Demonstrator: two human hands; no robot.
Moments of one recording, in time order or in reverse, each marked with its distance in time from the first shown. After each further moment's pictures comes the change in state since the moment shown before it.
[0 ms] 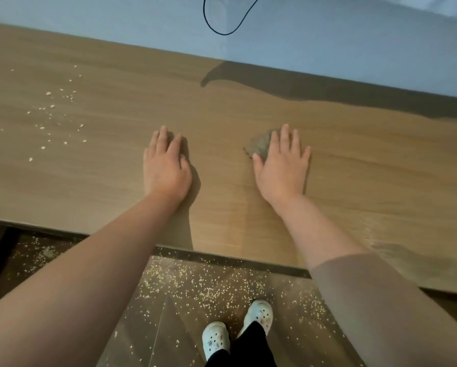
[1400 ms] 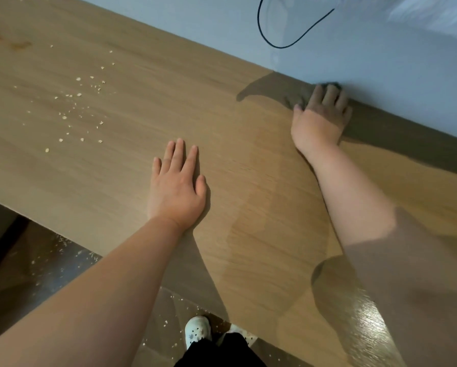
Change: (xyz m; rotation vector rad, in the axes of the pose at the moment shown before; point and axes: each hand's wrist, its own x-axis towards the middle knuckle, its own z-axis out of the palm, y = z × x) left_hand 0.017 0.008 0.013 0.210 -0.067 -0.140; right_hand 0.199 -0.020 -0.012 0.057 0.083 -0.070
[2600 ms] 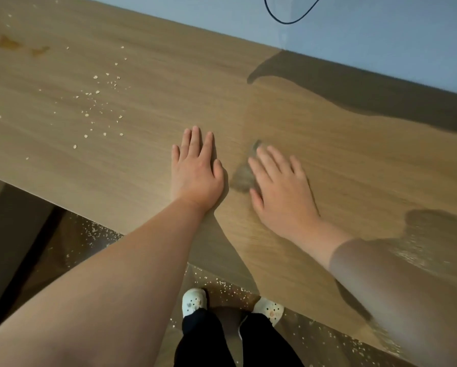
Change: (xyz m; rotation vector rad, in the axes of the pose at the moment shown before) left_hand 0.001 0.001 -0.003 -0.010 -0.022 0.000; right_hand -0.183 -0.014 -0.004 0.032 -0.157 -0.628
